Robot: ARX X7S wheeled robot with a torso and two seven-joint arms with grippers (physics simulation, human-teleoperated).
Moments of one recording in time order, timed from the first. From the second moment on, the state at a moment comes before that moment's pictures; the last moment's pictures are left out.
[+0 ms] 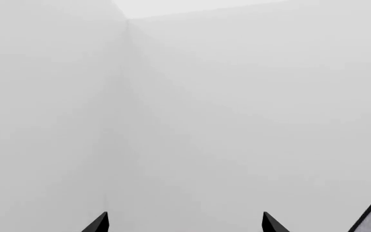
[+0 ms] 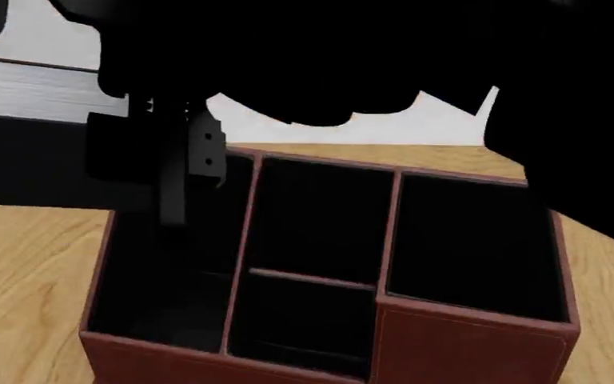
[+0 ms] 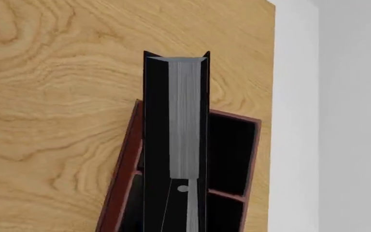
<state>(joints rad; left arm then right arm) -1.38 -1.57 1.88 0.96 -0.58 0.44 -1.50 2.22 0.22 -1.51 0.23 0.84 0.92 -1.00</state>
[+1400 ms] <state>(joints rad) -1.35 -1.56 1.88 0.95 -0.58 0.44 -1.51 2.05 0.29 -1.70 0.41 0.63 0.98 -1.01</state>
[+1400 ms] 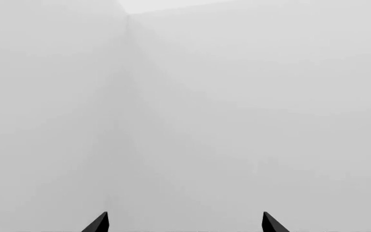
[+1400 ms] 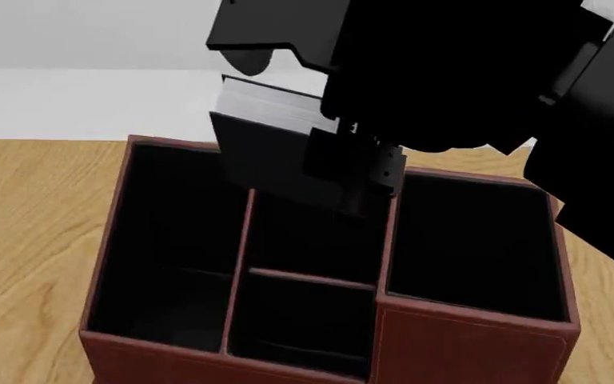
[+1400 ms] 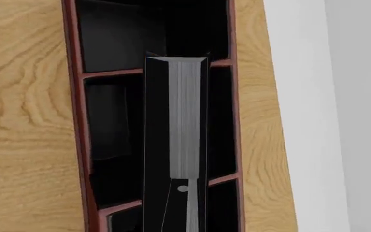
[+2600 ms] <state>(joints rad) -1.31 -1.55 1.88 0.93 -0.56 0.46 -1.52 1.81 0.17 -1.74 0.74 0.51 0.75 -0.93</state>
